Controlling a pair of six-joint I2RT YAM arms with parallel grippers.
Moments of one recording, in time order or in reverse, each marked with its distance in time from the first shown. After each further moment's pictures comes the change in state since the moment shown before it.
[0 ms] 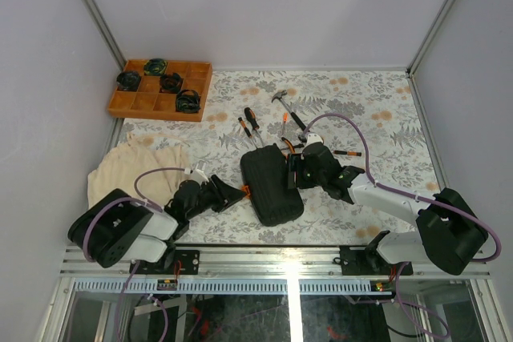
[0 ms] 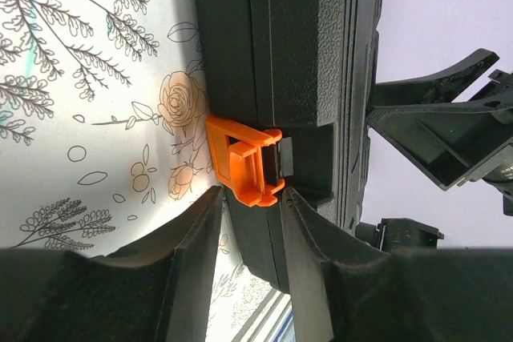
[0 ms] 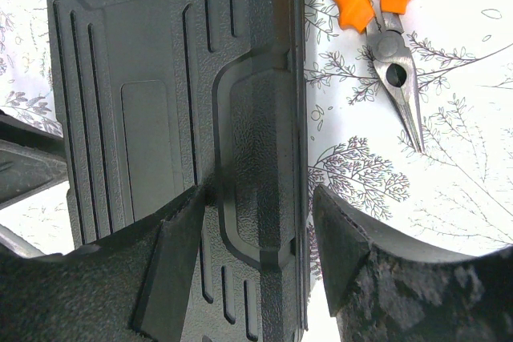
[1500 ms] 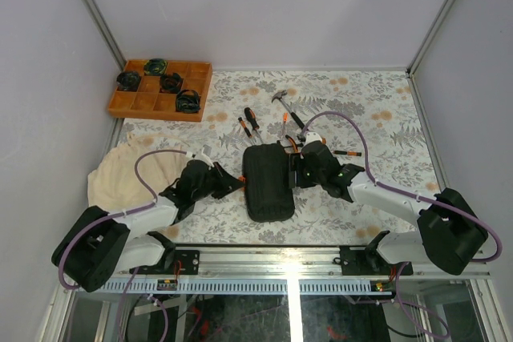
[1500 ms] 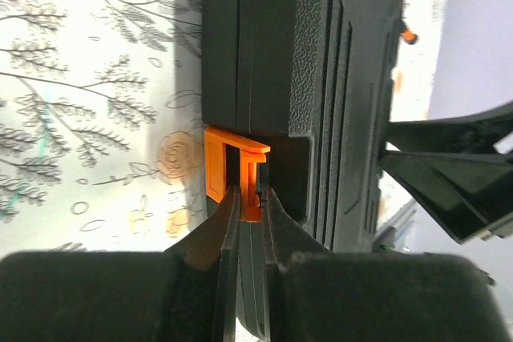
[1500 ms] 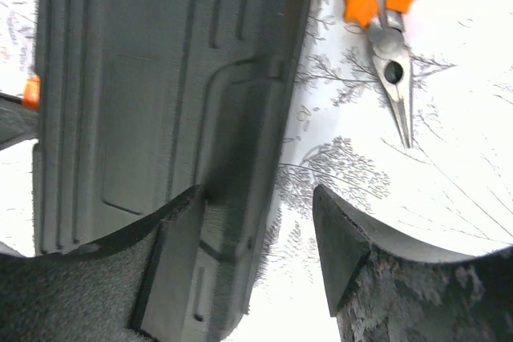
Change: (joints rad) left arm 0.019 -0.175 0.255 -0.581 -0.064 0.163; right arm 0.002 0.000 0.031 -0.045 0.023 -0.033
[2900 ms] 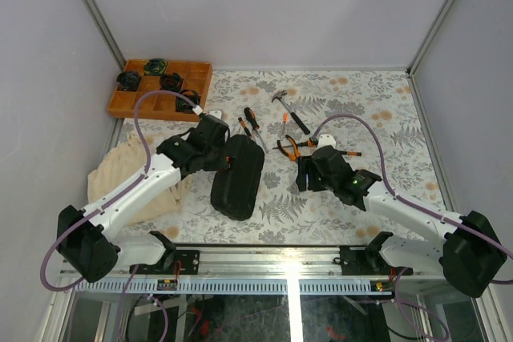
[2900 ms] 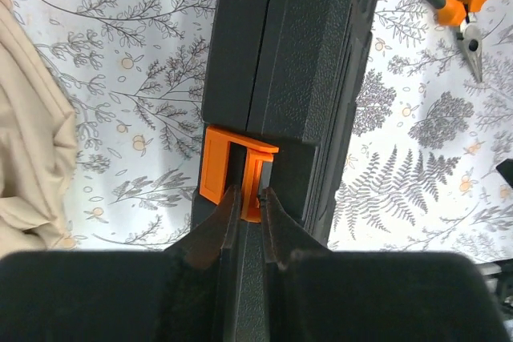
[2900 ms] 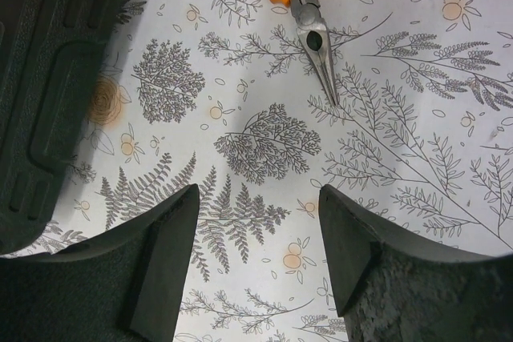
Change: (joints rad) left arm -0.062 0.047 0.766 -1.136 -0.335 0.438; right arm 0.000 -0.185 -0.033 -0.168 0.131 -0.041
